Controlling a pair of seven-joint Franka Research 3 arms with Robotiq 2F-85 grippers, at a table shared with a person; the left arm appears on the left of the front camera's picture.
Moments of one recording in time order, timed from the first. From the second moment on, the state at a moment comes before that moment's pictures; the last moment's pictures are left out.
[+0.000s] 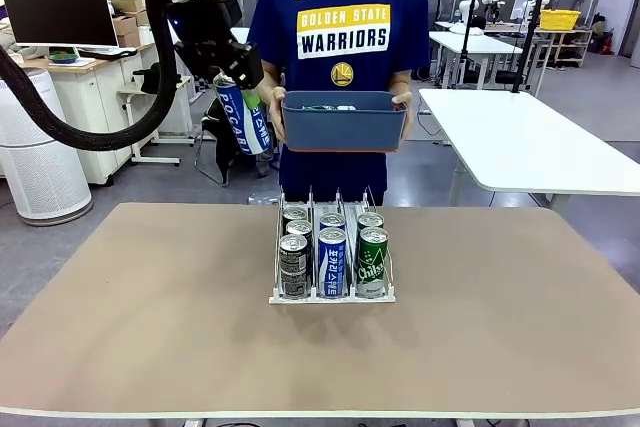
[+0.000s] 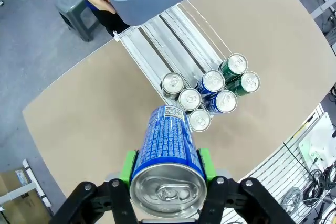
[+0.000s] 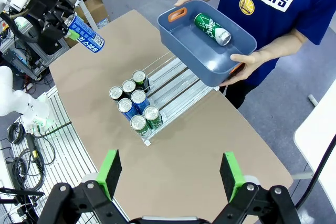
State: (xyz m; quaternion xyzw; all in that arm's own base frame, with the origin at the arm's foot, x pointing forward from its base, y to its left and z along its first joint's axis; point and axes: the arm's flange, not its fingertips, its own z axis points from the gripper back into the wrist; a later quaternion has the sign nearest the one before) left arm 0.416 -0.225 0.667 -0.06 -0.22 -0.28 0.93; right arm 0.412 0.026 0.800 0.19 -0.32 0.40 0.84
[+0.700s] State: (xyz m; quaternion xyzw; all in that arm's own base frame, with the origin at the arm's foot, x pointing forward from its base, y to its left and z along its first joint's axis) left arm 0.397 -0.263 0.642 -0.03 -0.19 -0.20 0.96; right arm 0.412 0.026 0.800 0.19 -0.32 0.40 0.84
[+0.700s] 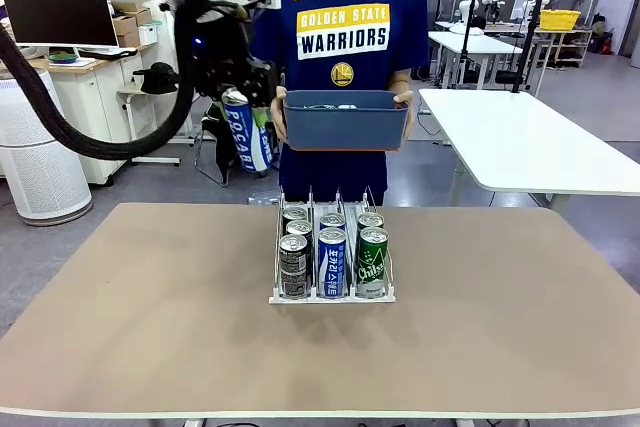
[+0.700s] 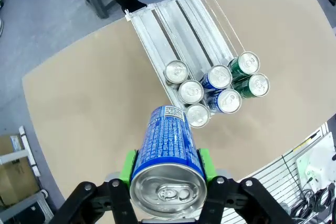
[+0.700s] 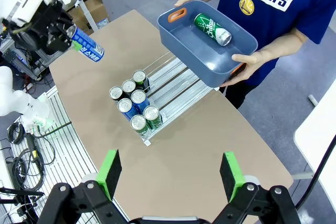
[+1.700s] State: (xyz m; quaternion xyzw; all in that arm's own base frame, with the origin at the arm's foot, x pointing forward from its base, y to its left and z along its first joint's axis) left arm 0.318 -0.379 0.538 -0.09 -0.23 -0.25 0.94; right arm 0.412 0.027 0.800 0.19 -0.32 0.40 0.84
